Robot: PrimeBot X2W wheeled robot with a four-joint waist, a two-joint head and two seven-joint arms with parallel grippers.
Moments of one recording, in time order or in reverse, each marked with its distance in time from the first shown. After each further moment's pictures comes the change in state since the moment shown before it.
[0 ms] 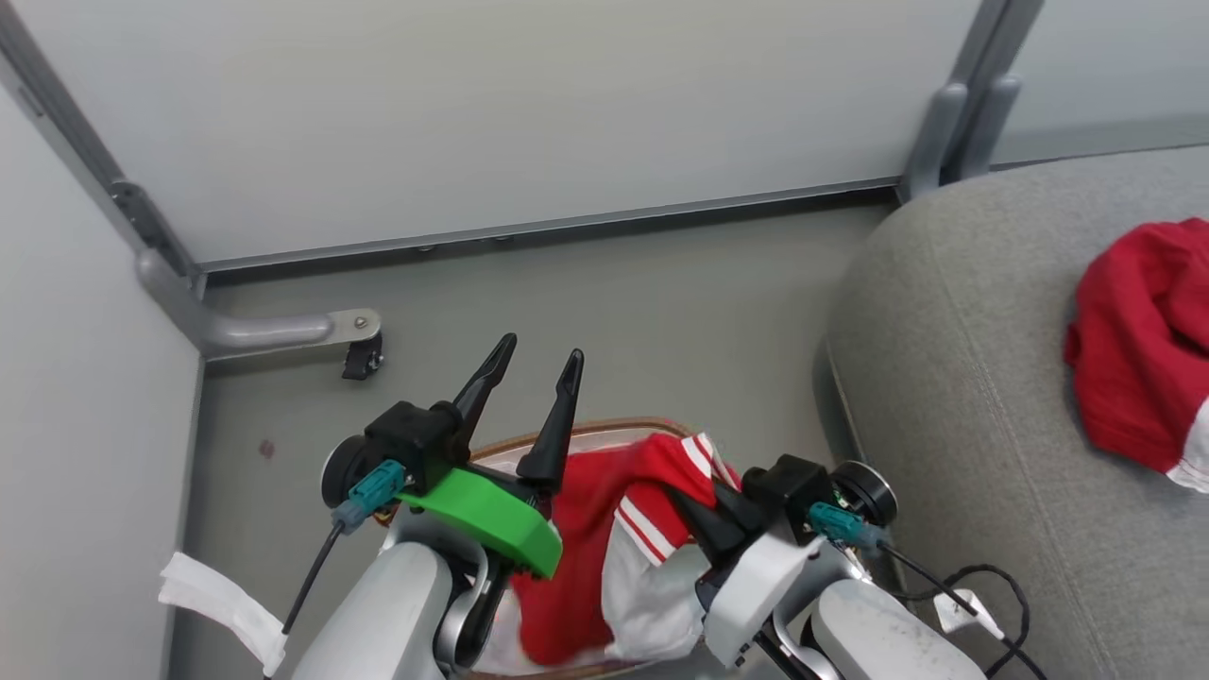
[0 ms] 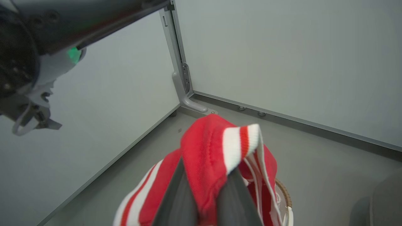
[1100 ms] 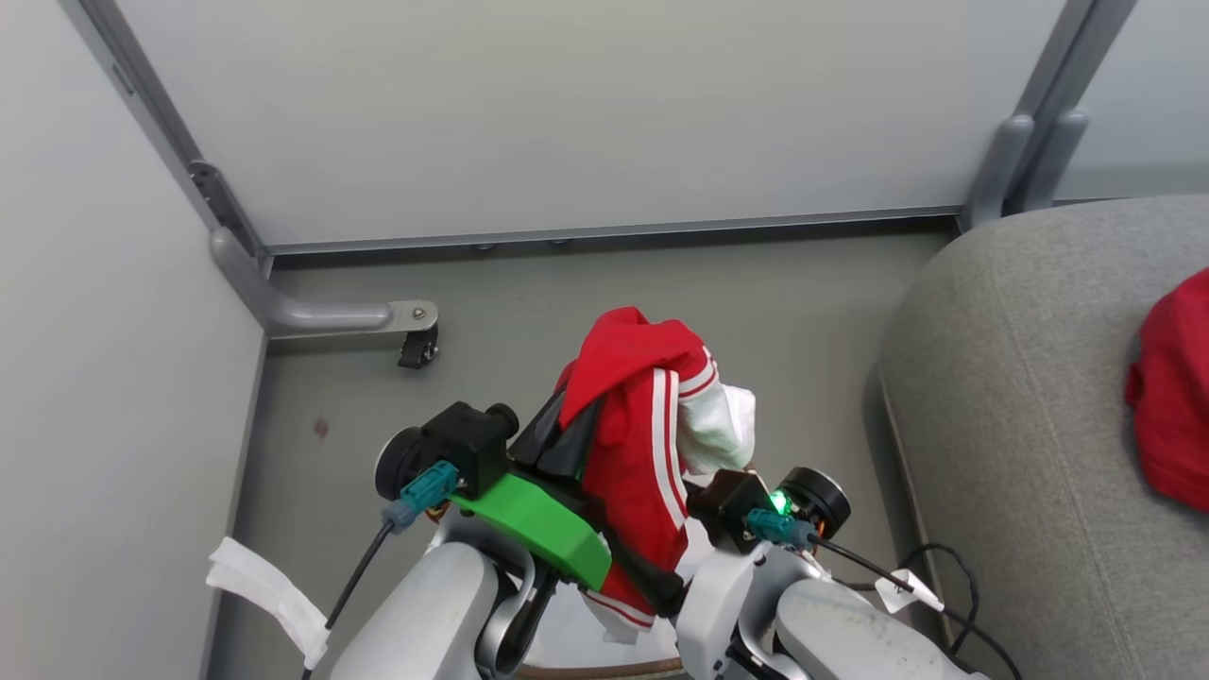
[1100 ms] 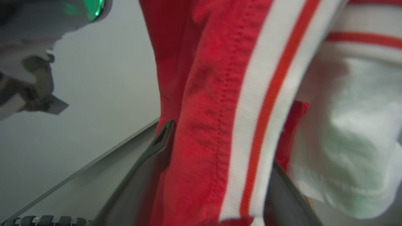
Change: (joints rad) left arm -0.016 -0.017 -0.090 -0.021 -0.023 0.000 0.001; right arm -0.118 0.000 0.203 0.153 0.081 0.000 -0.001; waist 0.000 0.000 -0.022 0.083
